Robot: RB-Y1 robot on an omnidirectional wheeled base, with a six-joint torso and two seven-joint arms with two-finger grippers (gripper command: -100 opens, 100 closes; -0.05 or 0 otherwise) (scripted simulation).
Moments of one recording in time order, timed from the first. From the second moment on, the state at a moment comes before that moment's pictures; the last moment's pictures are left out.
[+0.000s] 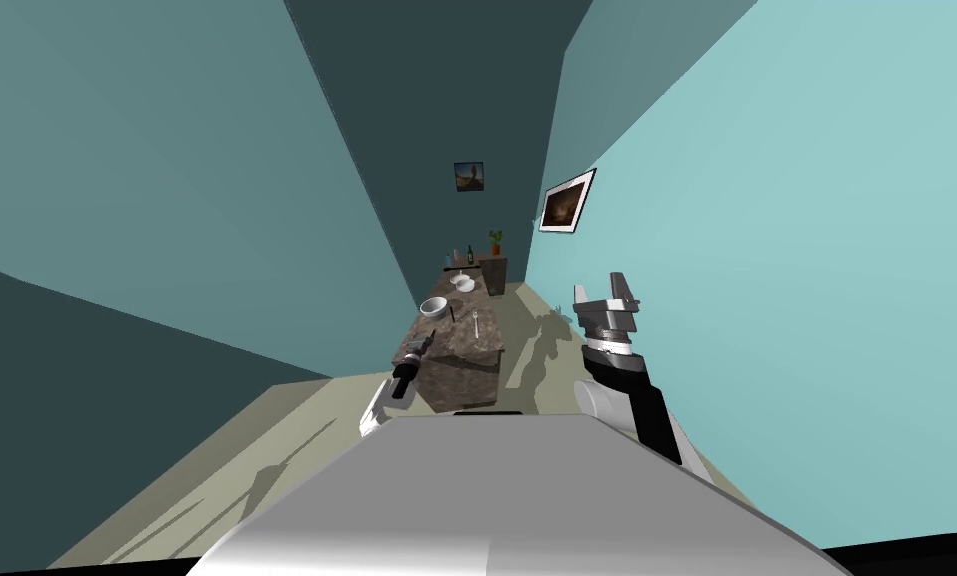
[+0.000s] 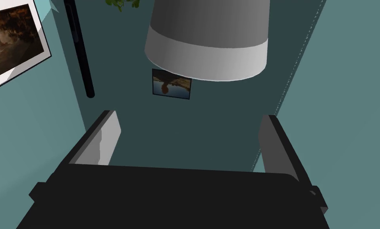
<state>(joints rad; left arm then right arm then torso) 0.11 0.13 0.20 -1.38 -0.63 -0.34 -0.71 0.47 0.00 -0.07 -2.39 -0.03 -0.40 -0.15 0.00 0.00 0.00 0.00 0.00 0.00</state>
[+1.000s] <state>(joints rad) -0.10 0.06 0.14 -1.20 -0.71 -0.33 -0.85 0.47 0.00 -0.07 -2.39 -0.03 -0.40 -0.15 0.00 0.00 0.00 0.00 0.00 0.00</state>
